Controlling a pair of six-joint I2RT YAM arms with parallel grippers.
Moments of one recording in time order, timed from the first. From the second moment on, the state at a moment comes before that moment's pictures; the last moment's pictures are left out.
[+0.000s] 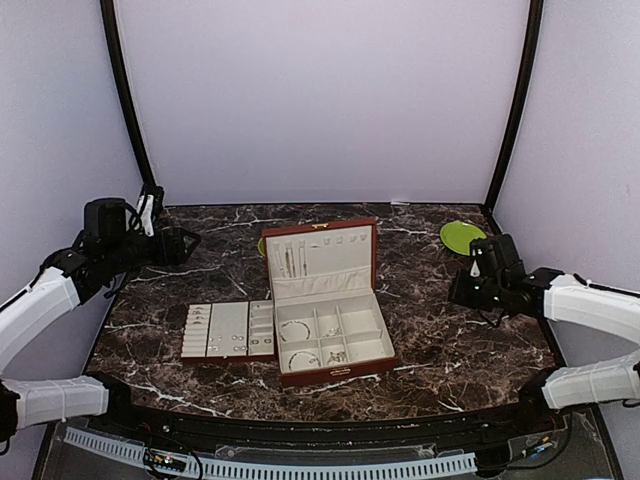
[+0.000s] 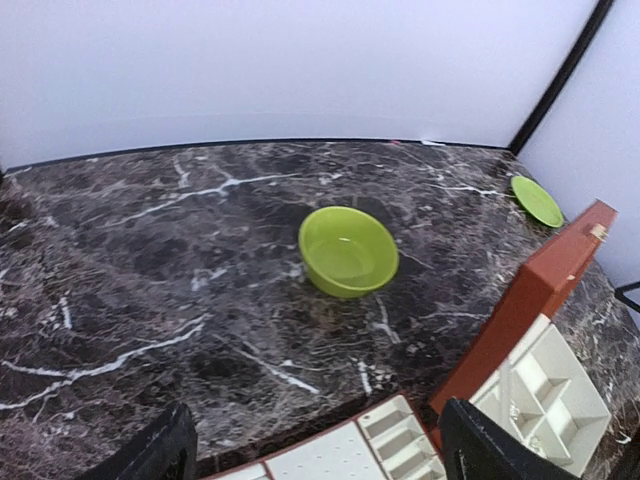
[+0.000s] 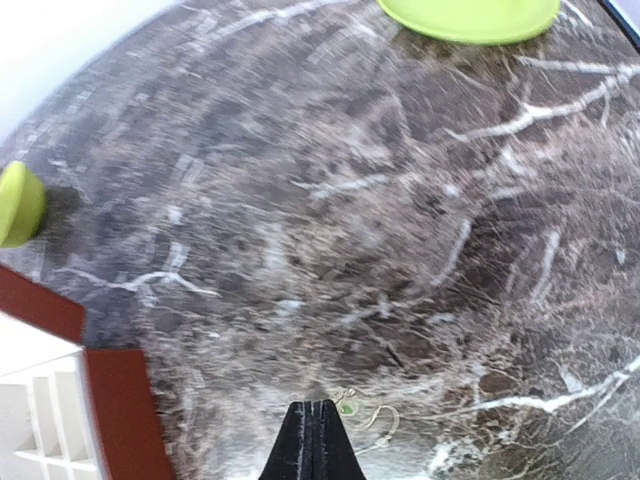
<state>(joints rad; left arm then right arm) -0.21 0.95 0.74 -0.25 0.20 -0.20 0.48 1.10 0.58 -0.28 0.16 0.65</state>
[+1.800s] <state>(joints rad) -1.12 1.61 1.12 0.27 0.00 -0.32 0.91 1.04 0.94 -0.19 0.02 0.68</state>
